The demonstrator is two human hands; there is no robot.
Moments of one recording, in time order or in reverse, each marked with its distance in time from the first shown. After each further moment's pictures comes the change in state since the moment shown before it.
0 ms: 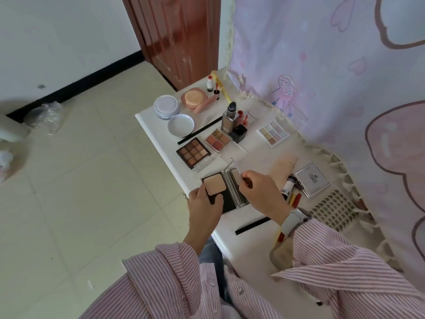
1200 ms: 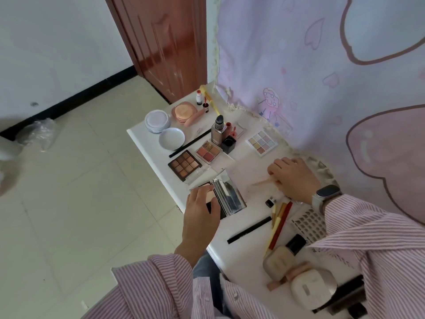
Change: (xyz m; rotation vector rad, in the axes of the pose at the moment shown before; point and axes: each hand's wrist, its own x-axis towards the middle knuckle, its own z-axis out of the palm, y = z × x) left_hand -0.011 0.024 -0.007 0.058 0.127 0.391; right_hand 0.024 0.079 -0.077 -0.841 -0.012 -0.257
